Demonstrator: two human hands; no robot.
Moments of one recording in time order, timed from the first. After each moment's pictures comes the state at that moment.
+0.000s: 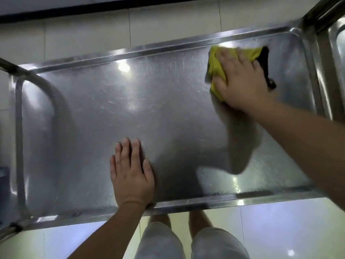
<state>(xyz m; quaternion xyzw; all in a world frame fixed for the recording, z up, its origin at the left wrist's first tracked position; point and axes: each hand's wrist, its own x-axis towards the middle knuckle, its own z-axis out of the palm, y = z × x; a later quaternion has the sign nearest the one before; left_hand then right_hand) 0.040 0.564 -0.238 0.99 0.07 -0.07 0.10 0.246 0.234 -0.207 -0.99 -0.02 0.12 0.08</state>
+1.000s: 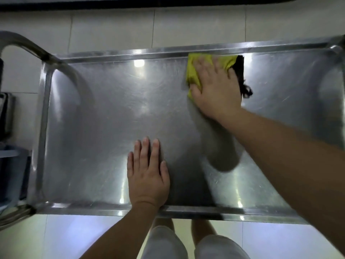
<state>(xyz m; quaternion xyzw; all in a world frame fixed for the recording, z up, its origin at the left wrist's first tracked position) 0.037 0.566 -0.243 0.99 0.05 -0.07 0.08 0.266 0.359 -0.218 -0.99 -0.08 0.10 0.09</state>
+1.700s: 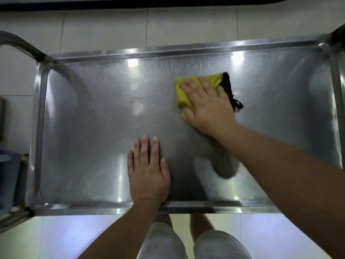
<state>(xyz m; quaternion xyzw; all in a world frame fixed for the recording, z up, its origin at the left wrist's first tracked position) 0.036 0.567 -0.245 0.99 0.05 -0.08 0.08 0.214 0.366 -0.224 -0.98 -0.15 0.10 0.08</state>
